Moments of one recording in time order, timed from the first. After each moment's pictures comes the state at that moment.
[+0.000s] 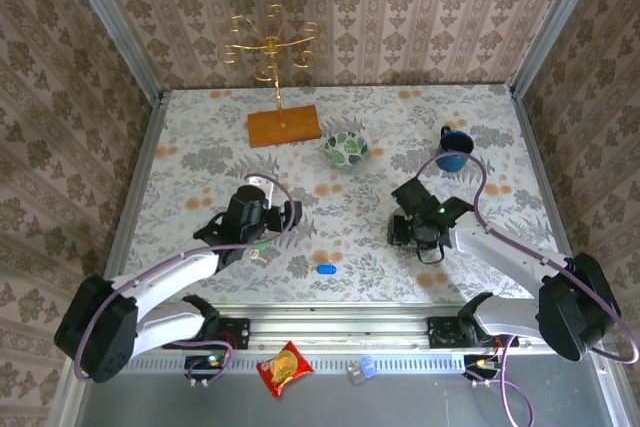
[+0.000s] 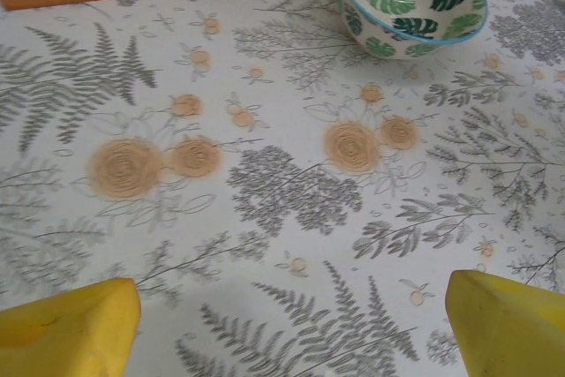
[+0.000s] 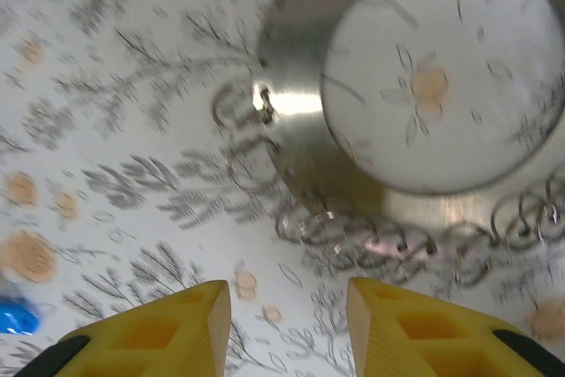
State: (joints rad) left arm -0.68 1.13 0.48 0.06 -0.12 -0.36; right arm 0.58 1.24 0.75 -0.76 0.05 0.72
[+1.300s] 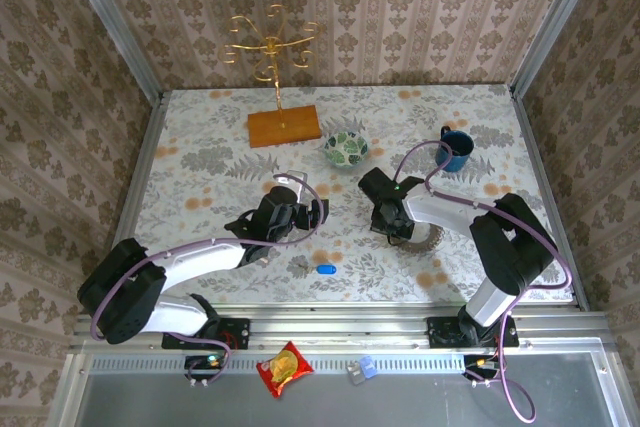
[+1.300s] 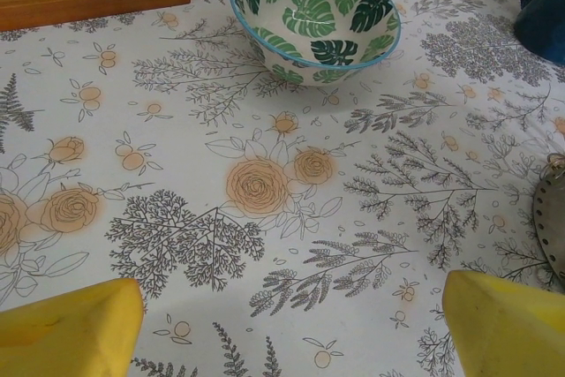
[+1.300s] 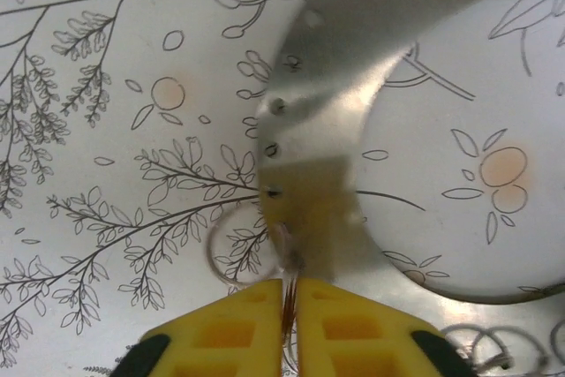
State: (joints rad) left arm -0.85 1.32 0.57 0.22 -0.23 -0.42; right arm 0.61 1.65 0.97 -0.73 0.16 0.98
